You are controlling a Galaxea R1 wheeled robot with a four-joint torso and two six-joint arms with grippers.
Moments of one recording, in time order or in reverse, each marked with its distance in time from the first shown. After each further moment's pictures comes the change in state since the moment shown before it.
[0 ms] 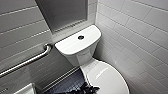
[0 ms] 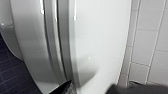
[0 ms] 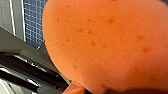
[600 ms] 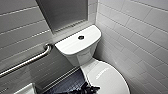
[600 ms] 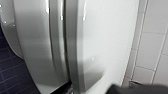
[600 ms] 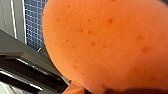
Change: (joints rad) left arm 0.000 0.057 -0.094 -0.008 0.001 -0.026; right arm 0.014 0.003 -0.001 0.001 -0.003 0.008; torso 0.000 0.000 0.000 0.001
